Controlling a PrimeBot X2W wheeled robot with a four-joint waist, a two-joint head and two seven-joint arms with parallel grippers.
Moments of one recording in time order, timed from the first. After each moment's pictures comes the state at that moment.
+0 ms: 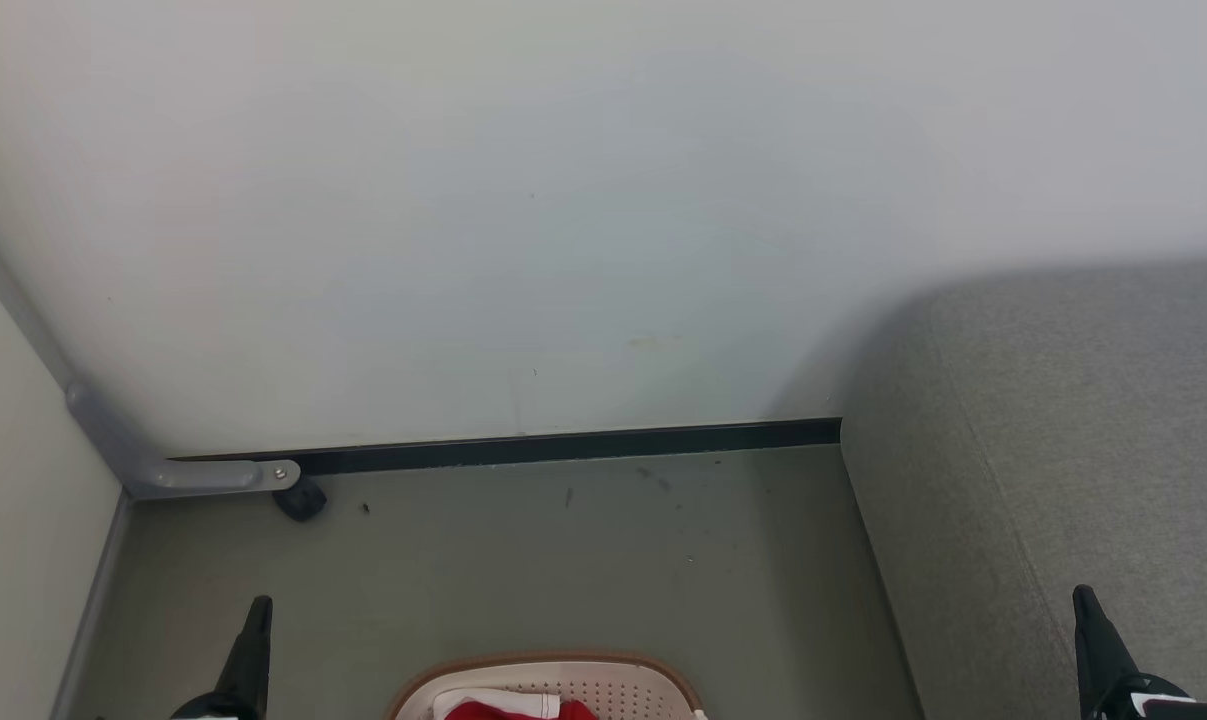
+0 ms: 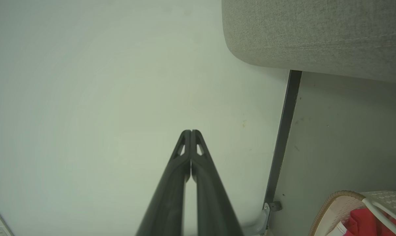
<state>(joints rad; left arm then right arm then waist) -0.08 0.04 0.09 0.29 -1.60 -0.12 0.11 -0.09 -0.04 -0.13 0.30 1.60 0.12 0.11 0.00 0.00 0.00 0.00</state>
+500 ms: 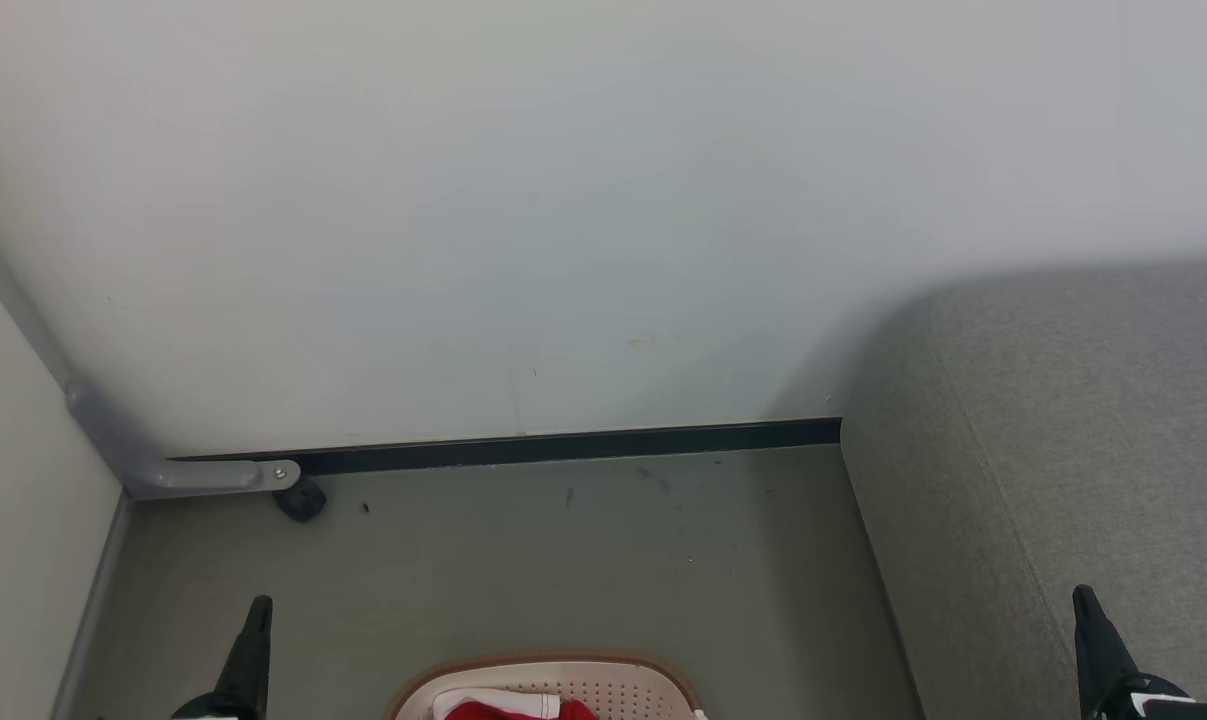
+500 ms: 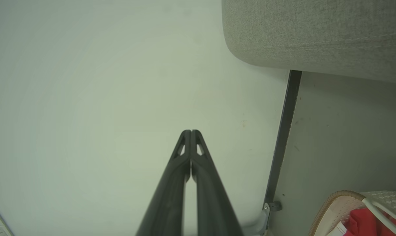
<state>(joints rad) -0.08 0.04 0.09 0.29 -1.60 -0.12 0.11 -0.09 -0.04 -0.13 0.30 1.60 0.12 0.11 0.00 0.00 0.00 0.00</state>
